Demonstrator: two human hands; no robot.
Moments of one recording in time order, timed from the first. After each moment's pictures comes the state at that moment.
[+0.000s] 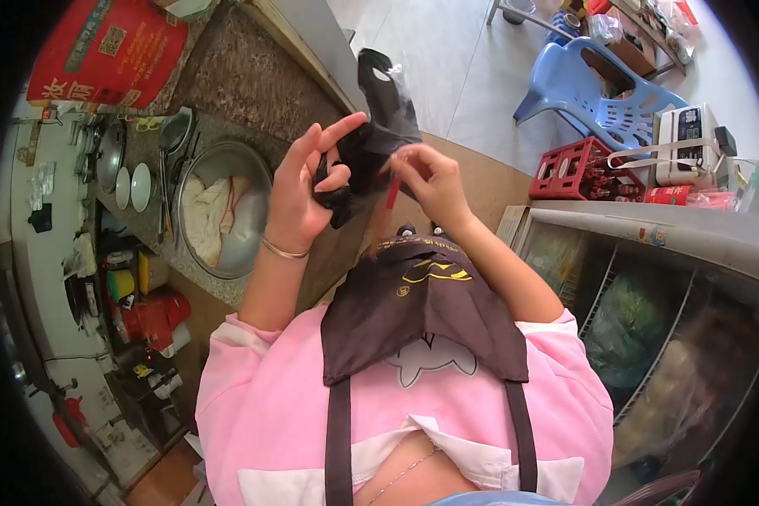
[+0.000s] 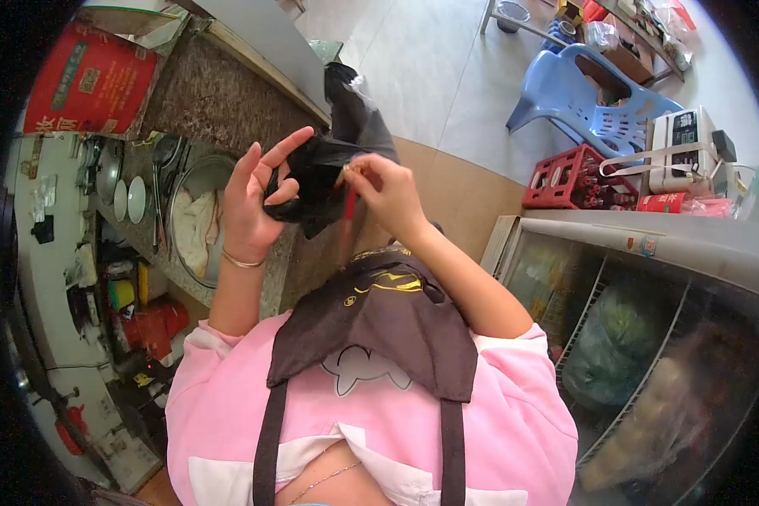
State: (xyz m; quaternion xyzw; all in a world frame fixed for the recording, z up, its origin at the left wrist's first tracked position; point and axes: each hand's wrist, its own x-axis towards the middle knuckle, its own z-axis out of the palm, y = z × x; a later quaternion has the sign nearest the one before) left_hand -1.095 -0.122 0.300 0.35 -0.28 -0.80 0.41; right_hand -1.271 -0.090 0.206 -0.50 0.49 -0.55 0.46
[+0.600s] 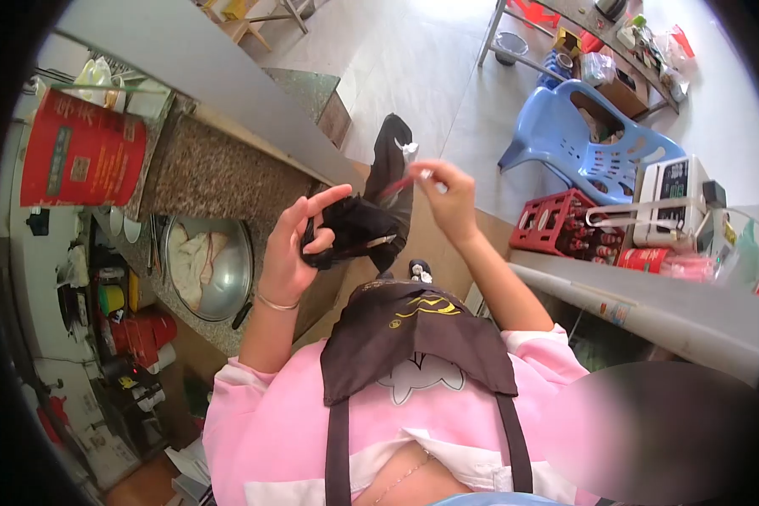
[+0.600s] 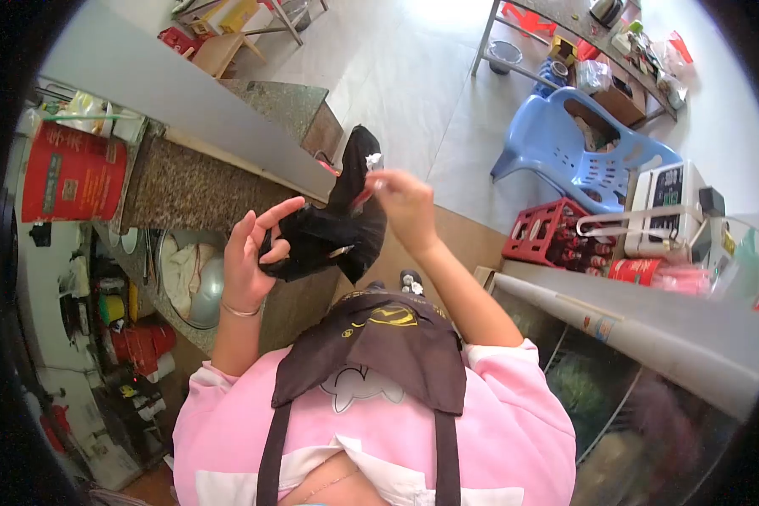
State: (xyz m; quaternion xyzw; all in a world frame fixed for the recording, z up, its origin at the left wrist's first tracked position) left_hand -1.169 -0.174 0.290 0.38 -0.32 -0.77 0.41; right_hand -1.401 -0.200 0.202 -0.52 0.53 -0.57 0.35
